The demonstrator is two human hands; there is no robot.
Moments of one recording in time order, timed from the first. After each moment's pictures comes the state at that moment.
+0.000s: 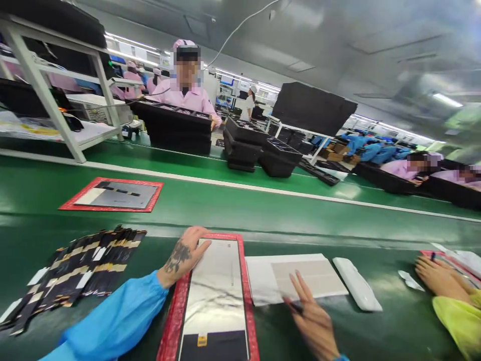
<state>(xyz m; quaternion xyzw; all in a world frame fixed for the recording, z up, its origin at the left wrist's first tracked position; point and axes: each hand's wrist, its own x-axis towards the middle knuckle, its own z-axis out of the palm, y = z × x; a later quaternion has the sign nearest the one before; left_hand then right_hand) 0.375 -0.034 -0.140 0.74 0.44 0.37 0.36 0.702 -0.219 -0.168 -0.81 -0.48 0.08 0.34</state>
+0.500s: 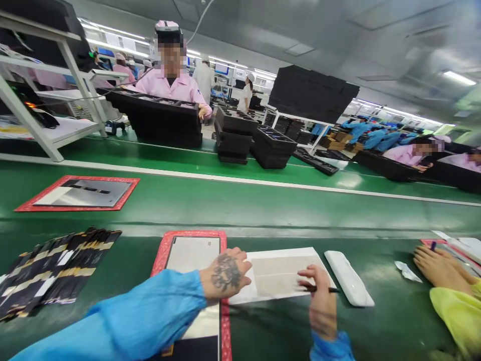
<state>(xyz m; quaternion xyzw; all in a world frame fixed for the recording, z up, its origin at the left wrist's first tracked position) 0.513 -0.086 -0.120 0.95 0.24 0.07 0.20 0.742 -0.196 -0.163 -0.74 -0.34 0.16 0.56</state>
